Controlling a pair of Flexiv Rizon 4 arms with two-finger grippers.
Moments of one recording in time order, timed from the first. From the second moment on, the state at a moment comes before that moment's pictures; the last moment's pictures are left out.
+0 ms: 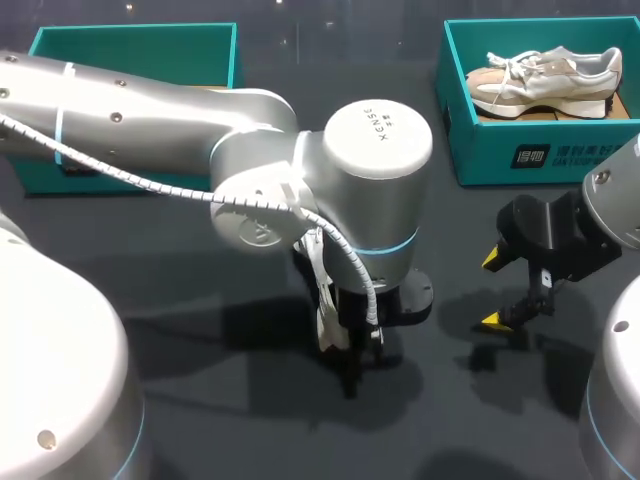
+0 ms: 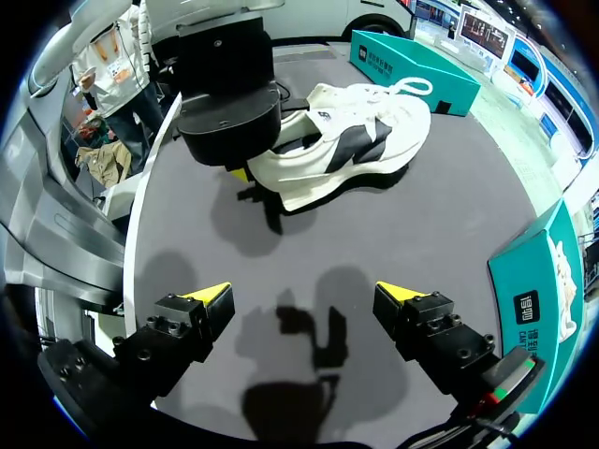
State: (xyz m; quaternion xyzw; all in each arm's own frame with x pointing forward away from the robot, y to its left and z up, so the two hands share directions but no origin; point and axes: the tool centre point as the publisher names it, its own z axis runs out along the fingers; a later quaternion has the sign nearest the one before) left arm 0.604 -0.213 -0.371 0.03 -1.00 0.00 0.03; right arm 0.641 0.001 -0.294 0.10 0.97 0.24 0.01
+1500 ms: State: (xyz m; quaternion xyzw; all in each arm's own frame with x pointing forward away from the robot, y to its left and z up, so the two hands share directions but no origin) left arm 0.698 -0.137 -0.186 -0.06 -1.00 -0.01 0.01; right arm 0.641 0.001 -0.294 0.10 0.97 0.24 0.01
